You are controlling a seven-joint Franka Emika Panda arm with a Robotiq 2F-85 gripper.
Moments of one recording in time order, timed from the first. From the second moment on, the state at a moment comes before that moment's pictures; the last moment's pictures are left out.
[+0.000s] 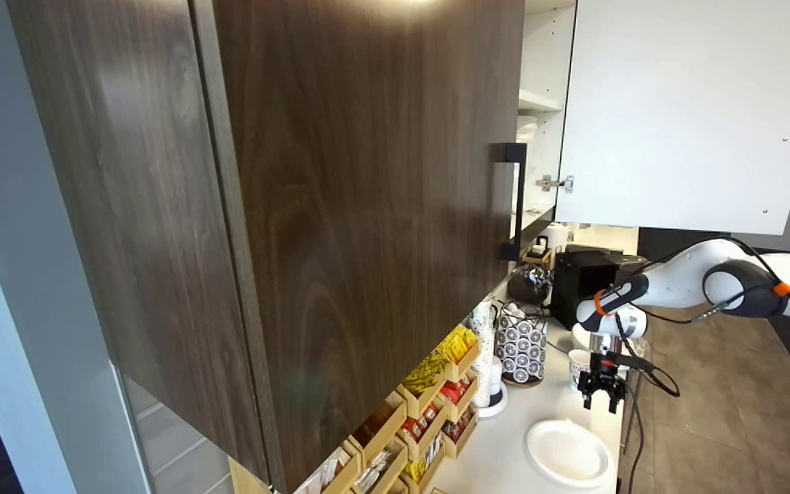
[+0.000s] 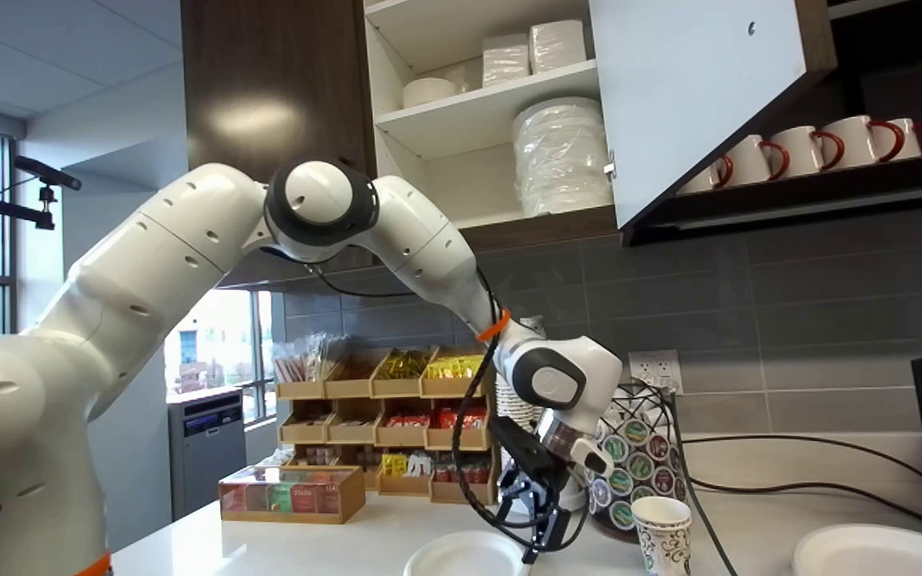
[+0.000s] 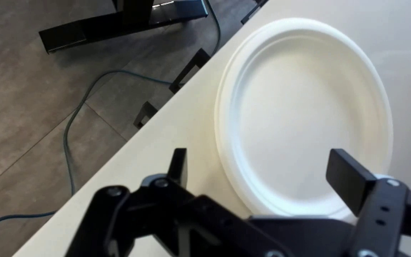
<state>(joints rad) -0.33 0.72 -0.04 -1.71 0.33 1.96 -0.29</state>
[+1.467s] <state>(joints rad) -0.36 1.00 0.02 -1.42 0.33 1.76 -0.47</state>
